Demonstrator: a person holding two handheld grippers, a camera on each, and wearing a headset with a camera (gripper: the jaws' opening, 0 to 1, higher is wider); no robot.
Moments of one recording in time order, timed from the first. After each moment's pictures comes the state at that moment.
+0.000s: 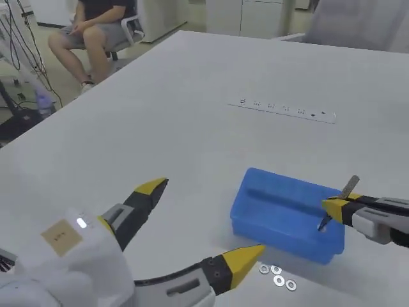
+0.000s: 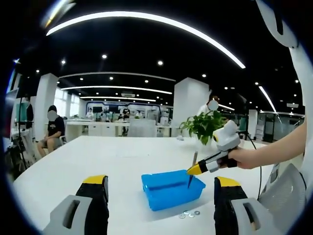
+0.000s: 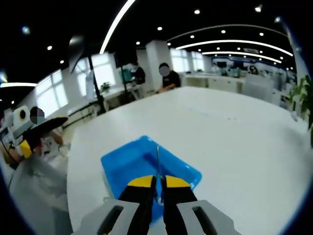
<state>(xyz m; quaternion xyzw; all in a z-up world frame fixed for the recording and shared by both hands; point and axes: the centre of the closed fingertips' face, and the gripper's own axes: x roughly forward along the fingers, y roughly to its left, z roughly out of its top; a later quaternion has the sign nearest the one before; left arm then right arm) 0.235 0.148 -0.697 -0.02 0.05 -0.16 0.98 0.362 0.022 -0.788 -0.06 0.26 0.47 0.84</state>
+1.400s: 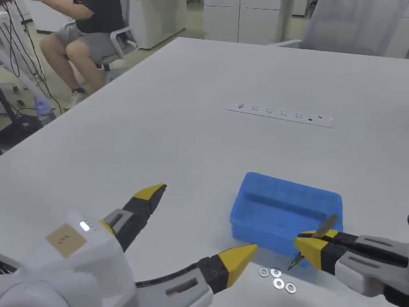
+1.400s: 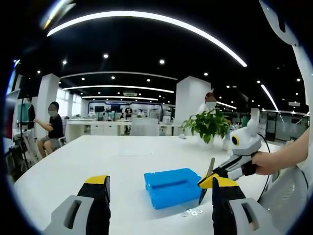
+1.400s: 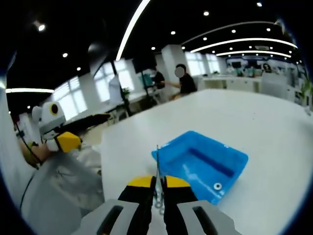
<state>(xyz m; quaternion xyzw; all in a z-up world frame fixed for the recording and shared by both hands) 0.233 0.153 -0.701 -0.02 0.06 -0.15 0.99 0.267 0.049 -0.785 -0.01 0.27 0.54 0.80</state>
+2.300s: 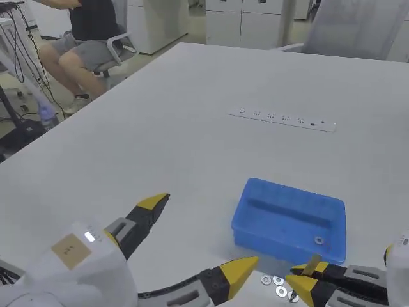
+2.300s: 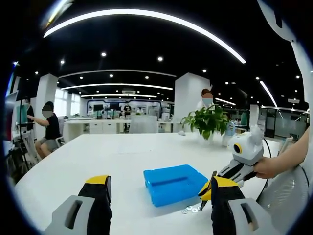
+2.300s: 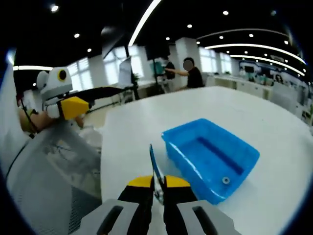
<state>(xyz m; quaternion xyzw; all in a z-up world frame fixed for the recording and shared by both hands) 0.232 0.152 -0.705 -0.01 0.07 -0.16 0.98 0.249 0.053 -0.807 -0.14 0.23 0.58 0.77</state>
